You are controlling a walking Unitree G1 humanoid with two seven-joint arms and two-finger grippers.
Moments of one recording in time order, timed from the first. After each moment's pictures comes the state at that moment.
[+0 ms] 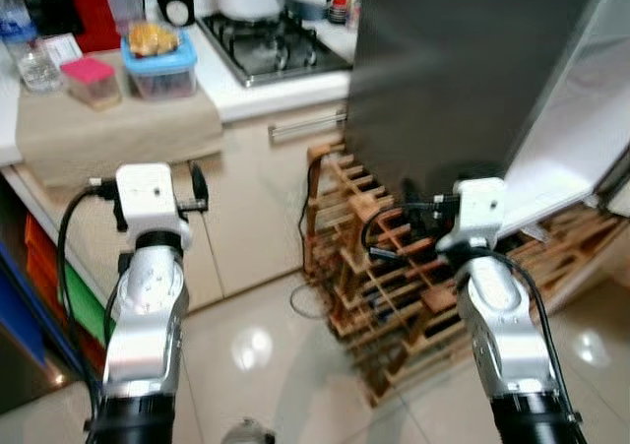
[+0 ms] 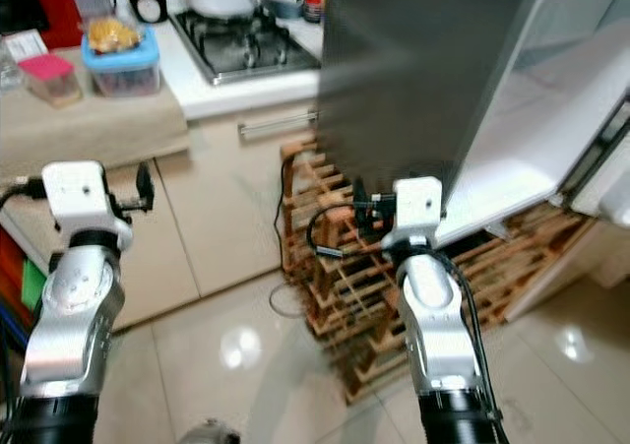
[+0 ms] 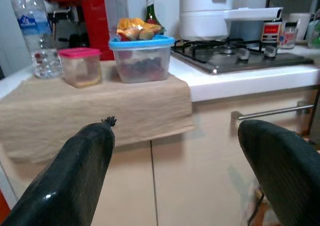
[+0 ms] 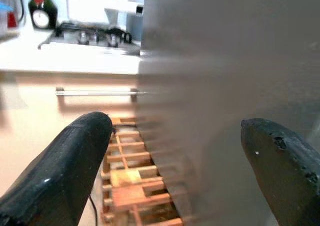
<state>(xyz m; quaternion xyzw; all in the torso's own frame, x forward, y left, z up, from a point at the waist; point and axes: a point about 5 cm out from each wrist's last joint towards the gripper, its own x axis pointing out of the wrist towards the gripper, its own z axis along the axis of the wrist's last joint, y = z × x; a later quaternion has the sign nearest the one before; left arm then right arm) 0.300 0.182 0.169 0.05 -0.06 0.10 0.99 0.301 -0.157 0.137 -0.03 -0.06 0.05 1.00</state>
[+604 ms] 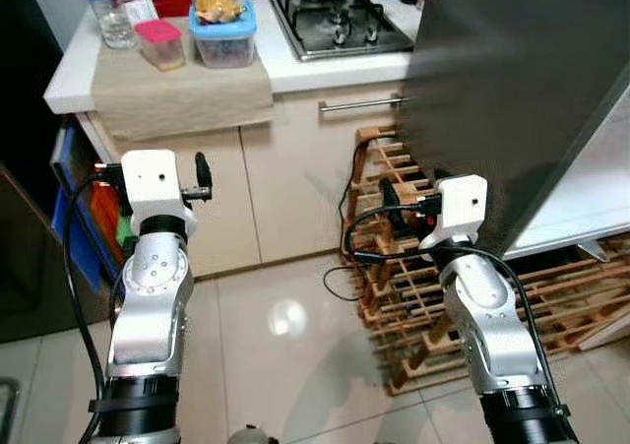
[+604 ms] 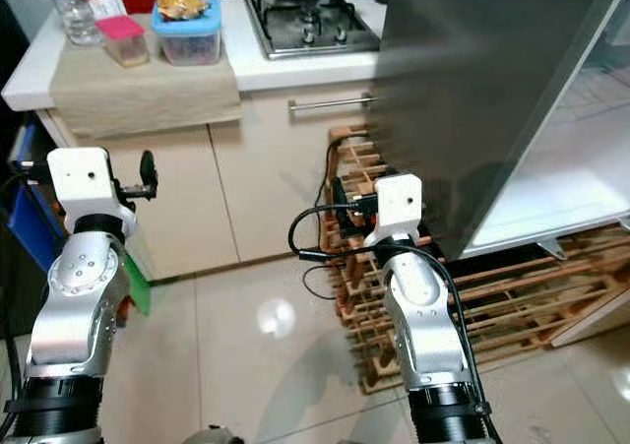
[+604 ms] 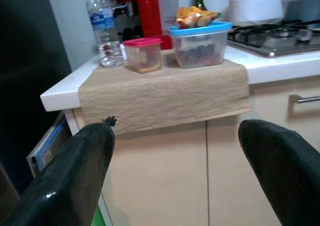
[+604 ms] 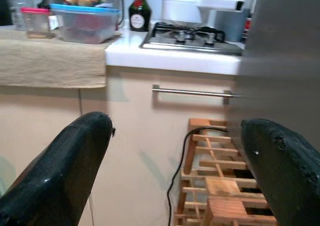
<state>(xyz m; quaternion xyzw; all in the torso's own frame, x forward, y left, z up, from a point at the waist) 0.302 0.180 0.166 0.07 -0.06 0.09 0.99 0.298 -0.135 0.135 -0.02 -0.05 0.12 0.99</state>
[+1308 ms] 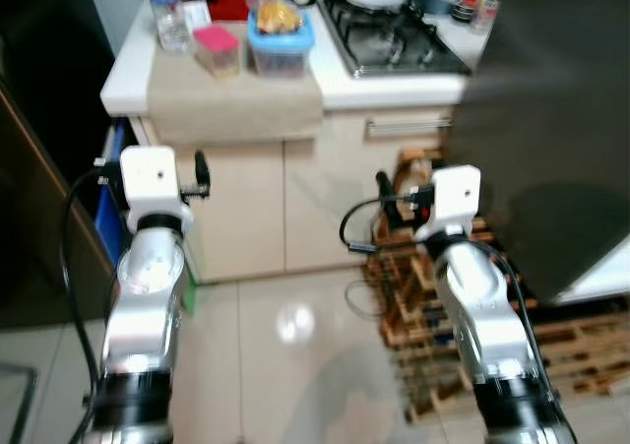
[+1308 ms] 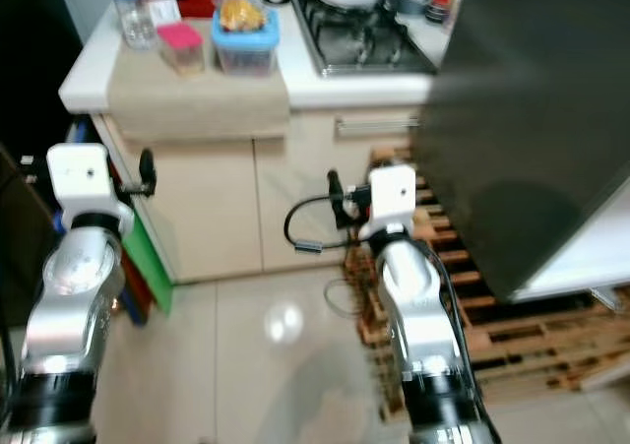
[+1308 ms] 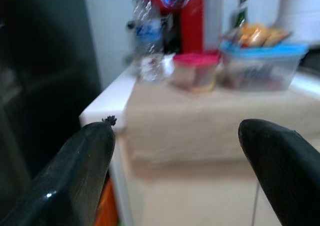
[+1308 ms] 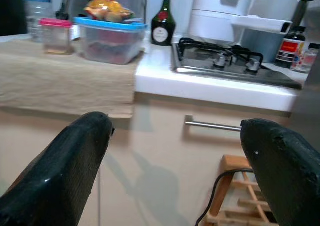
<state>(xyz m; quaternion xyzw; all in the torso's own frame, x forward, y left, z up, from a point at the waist) 0.306 0.187 0.176 0.04 -0.10 0.09 0.99 0.308 -0.131 0.142 -0.03 -0.07 0.09 0.99</state>
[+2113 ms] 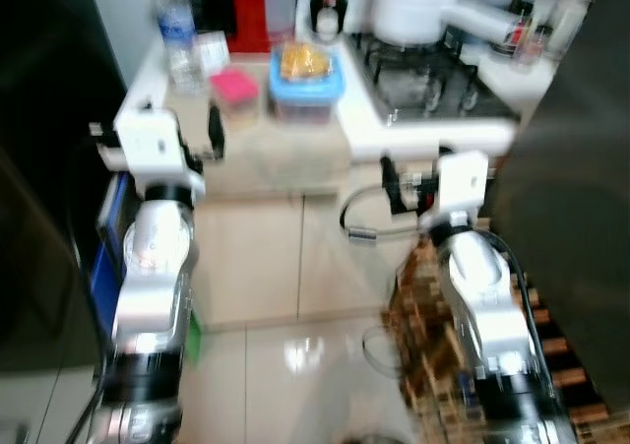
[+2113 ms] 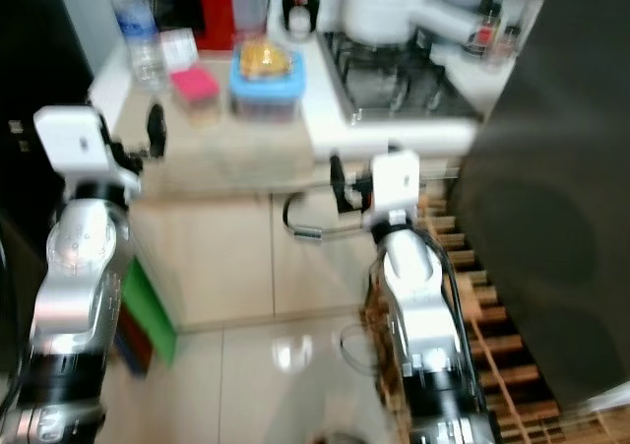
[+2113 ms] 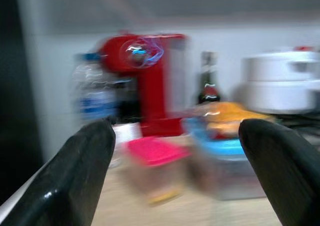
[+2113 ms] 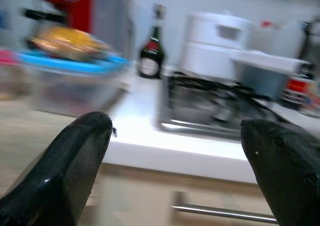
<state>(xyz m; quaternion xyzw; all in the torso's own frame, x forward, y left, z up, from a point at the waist) 0.314 0.156 0.207 0.03 -0.18 0.01 0.98 0.309 -0.138 0.154 -0.04 -0.10 0.08 0.99</state>
